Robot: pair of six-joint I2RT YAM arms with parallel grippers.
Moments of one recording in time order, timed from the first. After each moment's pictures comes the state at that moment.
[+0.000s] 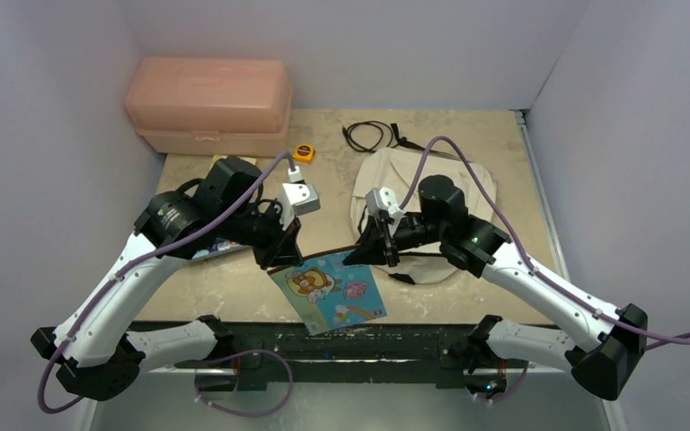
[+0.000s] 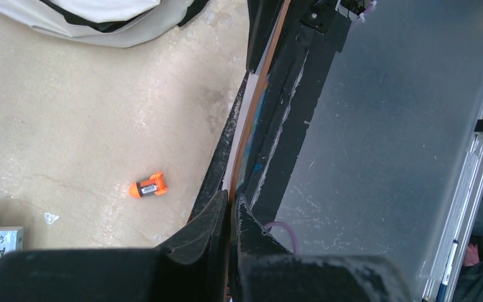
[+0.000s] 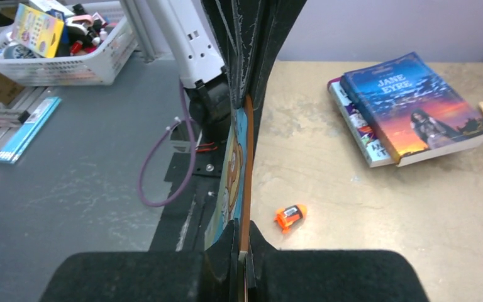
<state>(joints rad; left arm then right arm) -0.71 1.10 1.49 -1.24 0.53 0.13 0.78 1.07 0.96 -0.18 -0.91 -0.15</state>
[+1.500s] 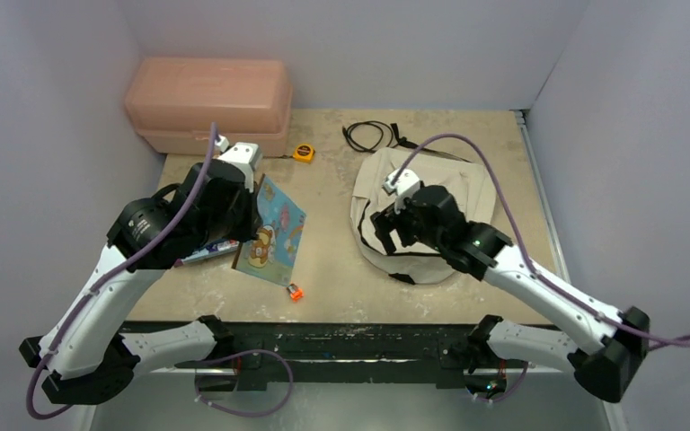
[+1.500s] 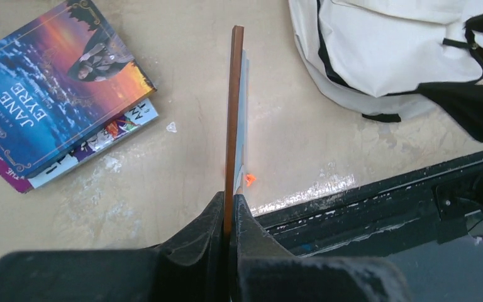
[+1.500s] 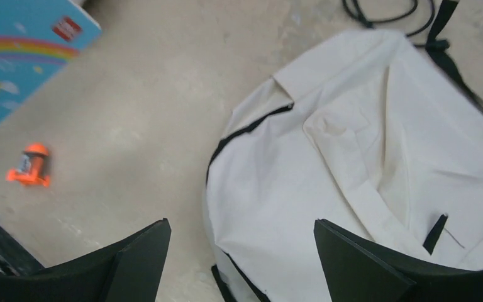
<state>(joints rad) -0.75 1.06 1.58 -1.29 -0.25 -0.45 0.78 0.98 0.94 -0.43 0.13 0.05</state>
